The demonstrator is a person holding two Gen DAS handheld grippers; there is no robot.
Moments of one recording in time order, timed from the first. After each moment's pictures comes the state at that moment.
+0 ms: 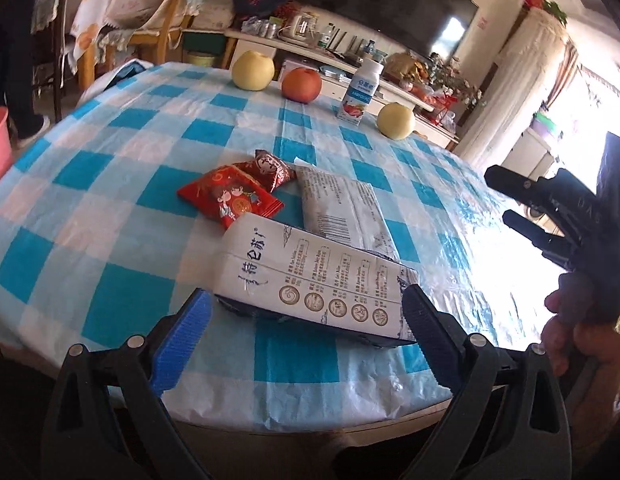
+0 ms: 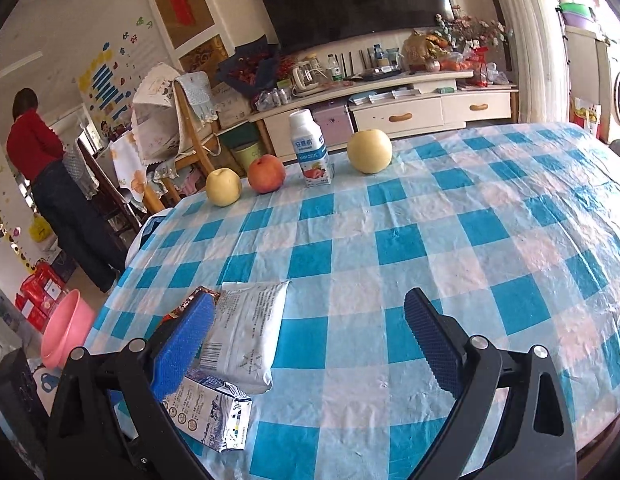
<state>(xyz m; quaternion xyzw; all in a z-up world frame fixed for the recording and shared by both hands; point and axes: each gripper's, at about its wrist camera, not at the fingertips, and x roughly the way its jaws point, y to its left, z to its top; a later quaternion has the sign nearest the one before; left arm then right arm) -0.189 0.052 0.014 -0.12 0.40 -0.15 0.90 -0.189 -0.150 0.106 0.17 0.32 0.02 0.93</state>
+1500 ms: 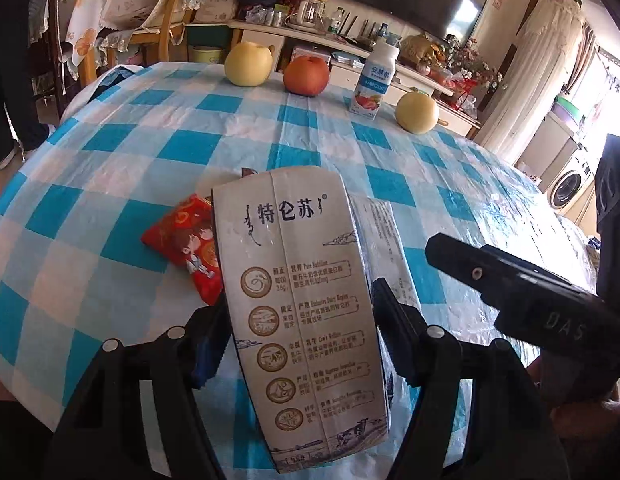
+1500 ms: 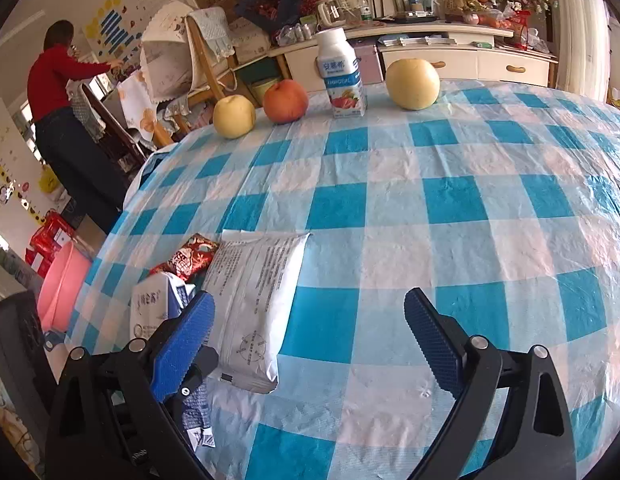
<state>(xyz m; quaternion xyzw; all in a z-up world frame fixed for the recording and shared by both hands) -0.126 0.022 0.014 -0.07 0.42 -0.12 0.90 -0.137 -0.118 0.066 0.14 0.42 0.08 0.89</state>
